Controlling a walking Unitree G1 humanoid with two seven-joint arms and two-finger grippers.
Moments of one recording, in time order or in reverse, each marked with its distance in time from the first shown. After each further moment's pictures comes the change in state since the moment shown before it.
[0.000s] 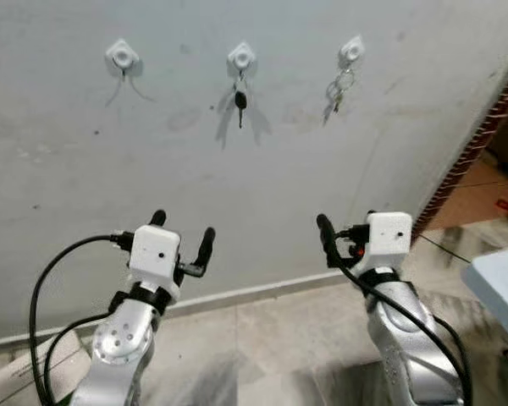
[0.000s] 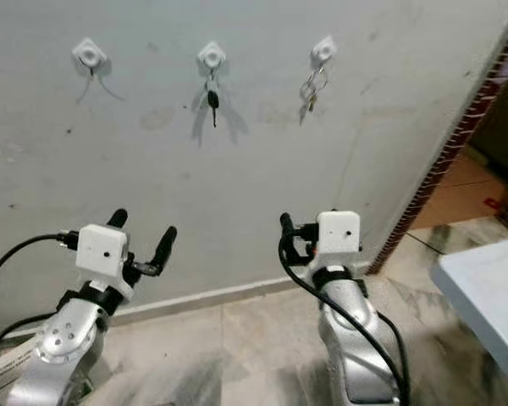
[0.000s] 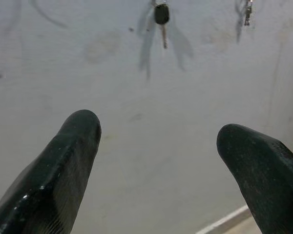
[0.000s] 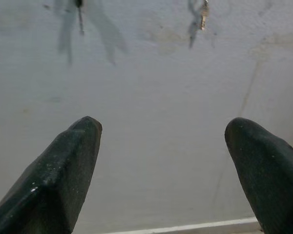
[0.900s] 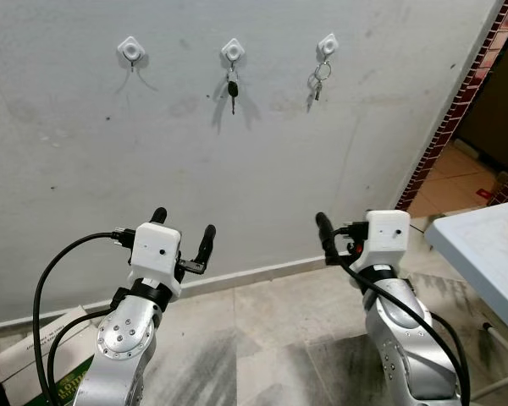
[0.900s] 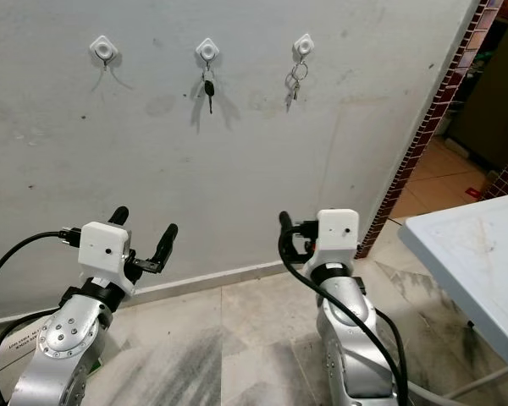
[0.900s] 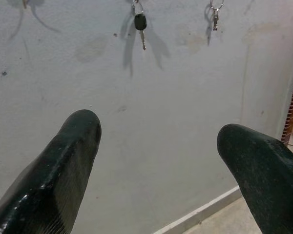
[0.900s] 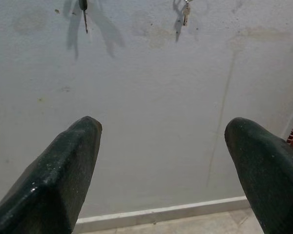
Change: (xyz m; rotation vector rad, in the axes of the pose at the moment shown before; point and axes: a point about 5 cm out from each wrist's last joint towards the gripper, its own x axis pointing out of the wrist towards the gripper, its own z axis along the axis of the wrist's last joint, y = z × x) left arm 0.004 -0.002 -0.003 -0.011 0.001 -0.006; right arm 0.004 -0.004 -0.003 0.018 0.017 -0.017
